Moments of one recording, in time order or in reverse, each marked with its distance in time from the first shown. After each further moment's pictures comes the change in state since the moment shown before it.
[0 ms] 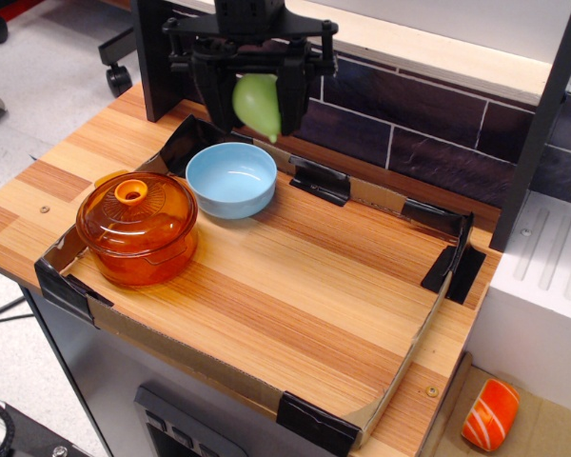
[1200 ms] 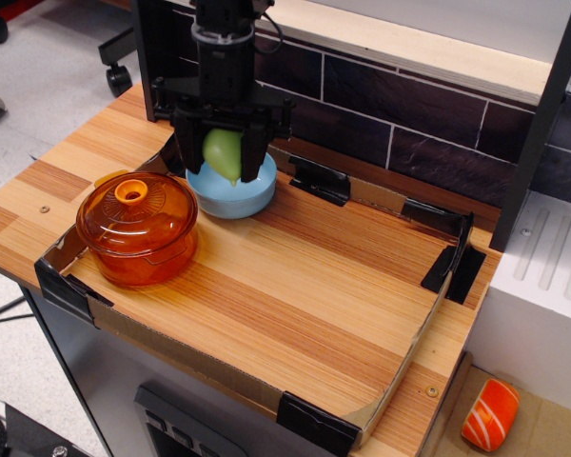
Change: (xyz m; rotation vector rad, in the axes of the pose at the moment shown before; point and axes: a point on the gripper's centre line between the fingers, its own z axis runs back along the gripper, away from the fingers) arm 0.029 0.041 -0.060 0.148 0.057 0.026
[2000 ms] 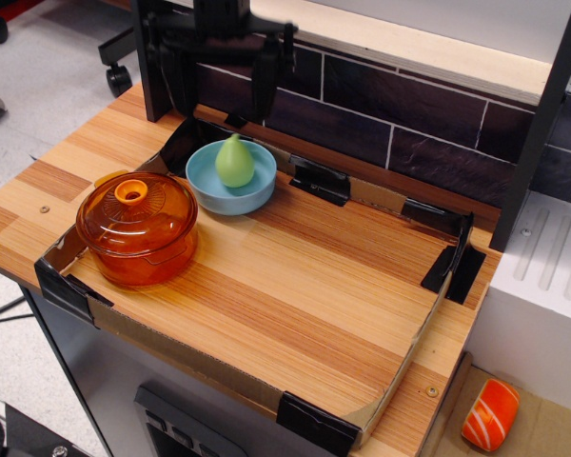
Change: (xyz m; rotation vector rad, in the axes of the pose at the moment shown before) arm -0.002 0.002 0.054 -0.060 0.020 0.044
